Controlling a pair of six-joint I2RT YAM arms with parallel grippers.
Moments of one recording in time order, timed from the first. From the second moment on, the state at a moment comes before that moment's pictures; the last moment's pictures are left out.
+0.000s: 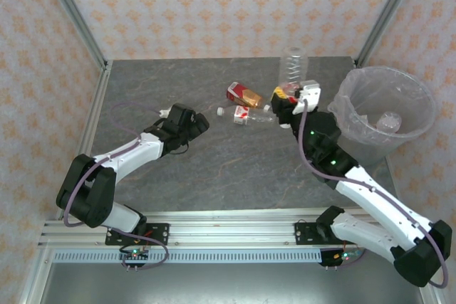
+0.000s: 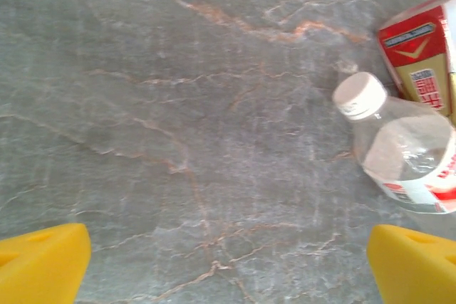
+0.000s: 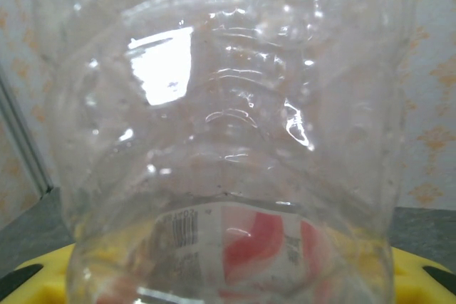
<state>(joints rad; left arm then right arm) -0.42 1.46 0.85 -0.25 -0.11 -0.98 0.63 0.88 0.79 0.16 0.39 0.09</state>
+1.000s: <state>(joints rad) -0.57 1.39 0.85 -0.11 -0.03 -0.74 0.01 0.84 1.00 -0.05 0.38 0.24</state>
